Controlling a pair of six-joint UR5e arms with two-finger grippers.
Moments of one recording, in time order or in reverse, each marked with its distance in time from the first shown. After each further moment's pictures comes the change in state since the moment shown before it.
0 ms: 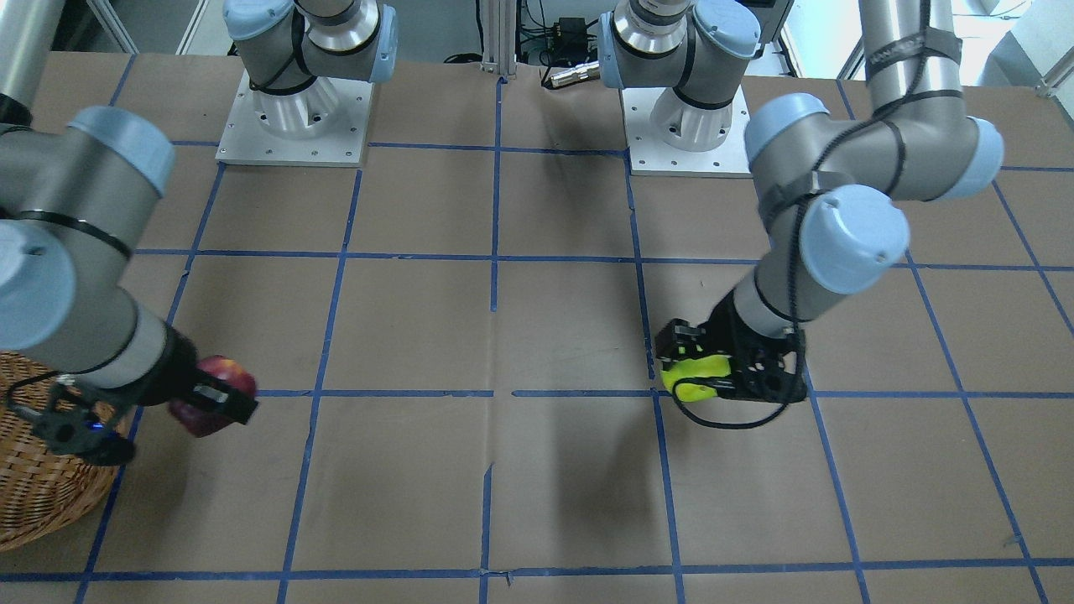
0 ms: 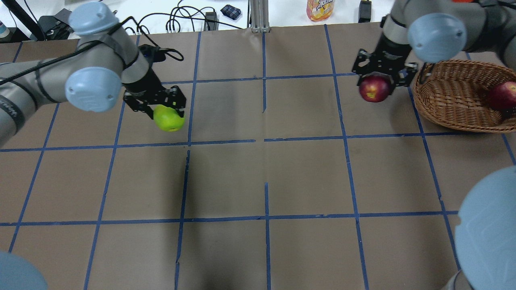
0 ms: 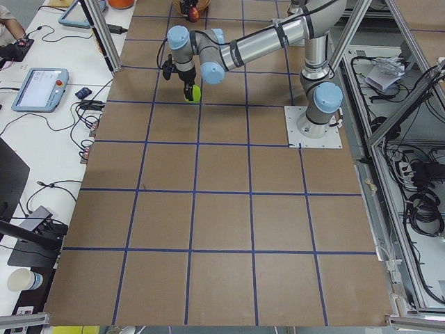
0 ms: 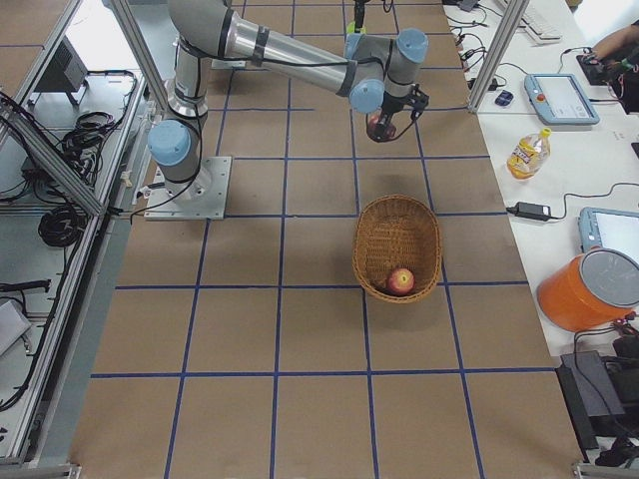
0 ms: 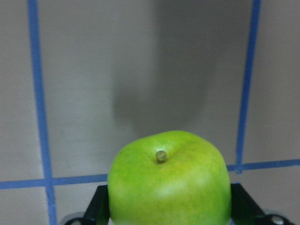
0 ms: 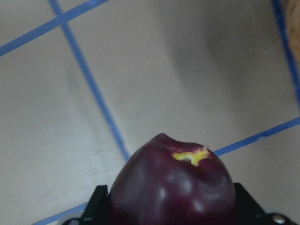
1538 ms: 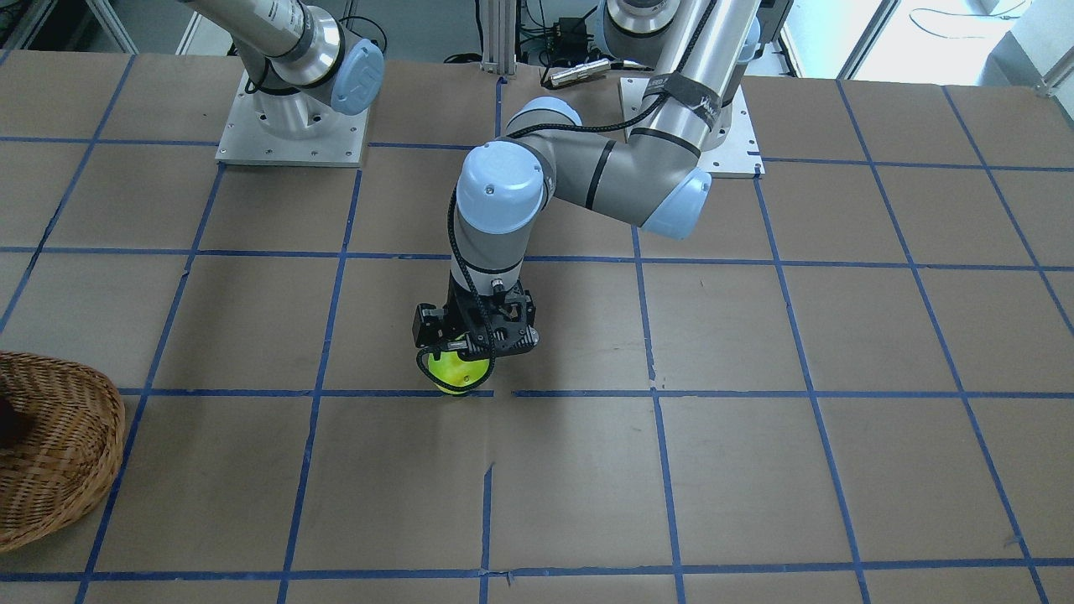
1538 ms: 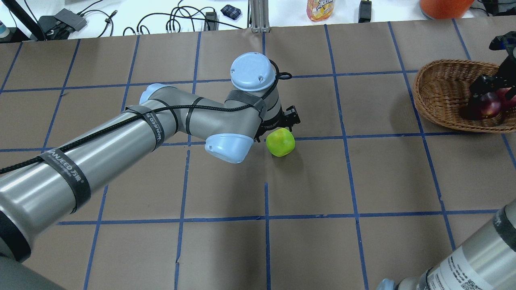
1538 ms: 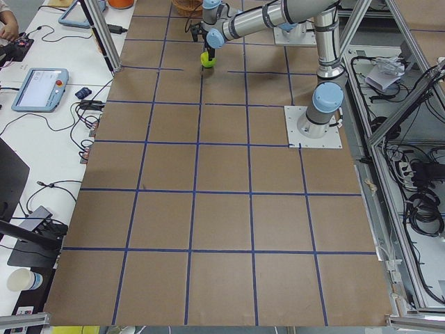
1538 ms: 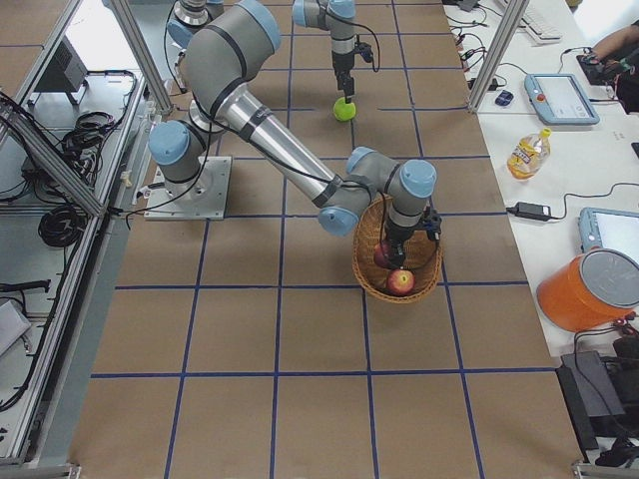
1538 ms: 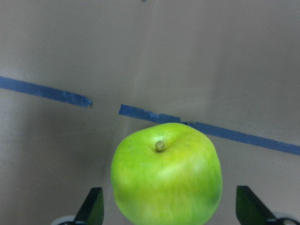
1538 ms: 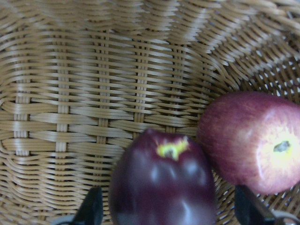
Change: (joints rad) left arm -0.392 -0.138 0.002 0.342 0.000 -0.650; right arm -0.399 0.166 -0.005 -0.283 -0.100 -0.733
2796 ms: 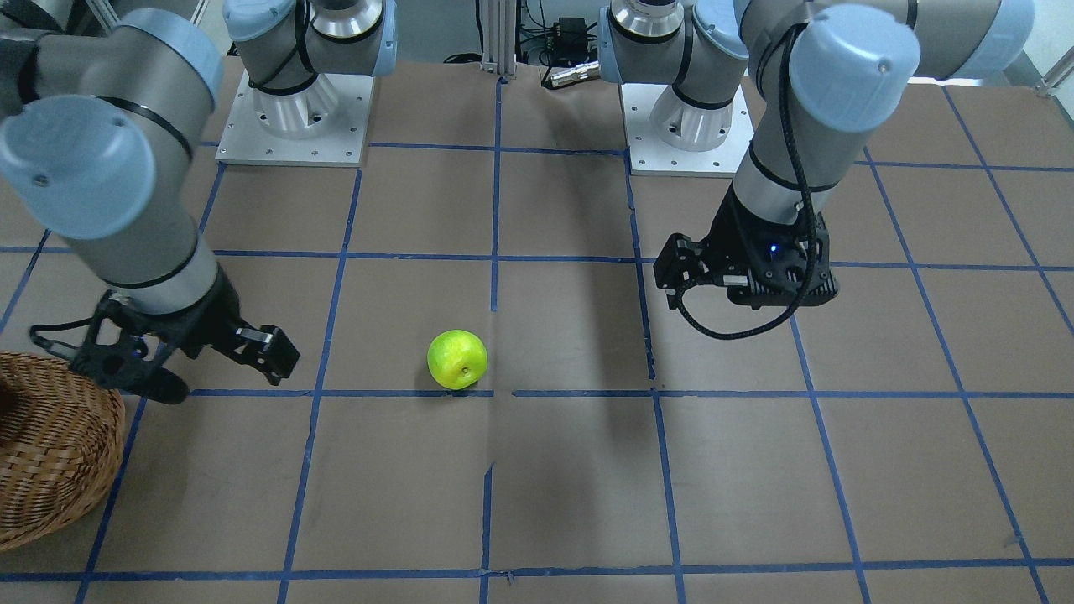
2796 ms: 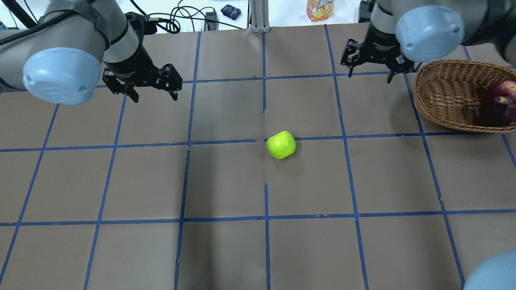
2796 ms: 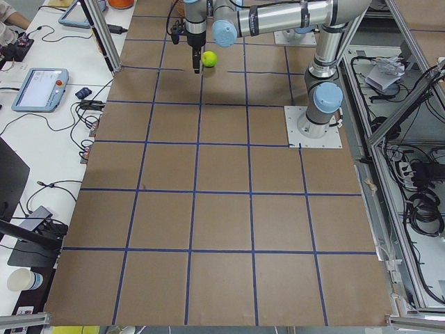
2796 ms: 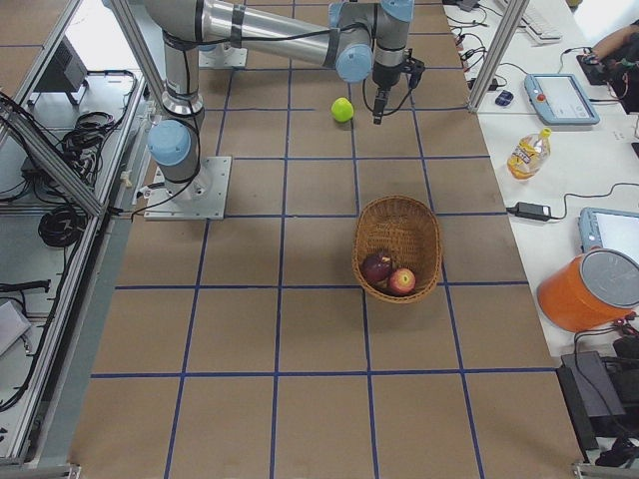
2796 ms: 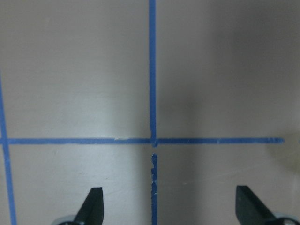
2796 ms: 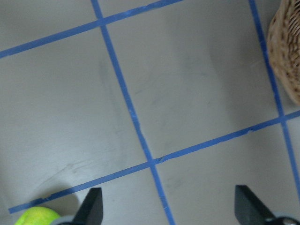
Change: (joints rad) left arm 0.399 0.337 0.069 -0.495 0.086 0.645; right arm 0.628 -0.253 0.019 0.282 0.042 0.949
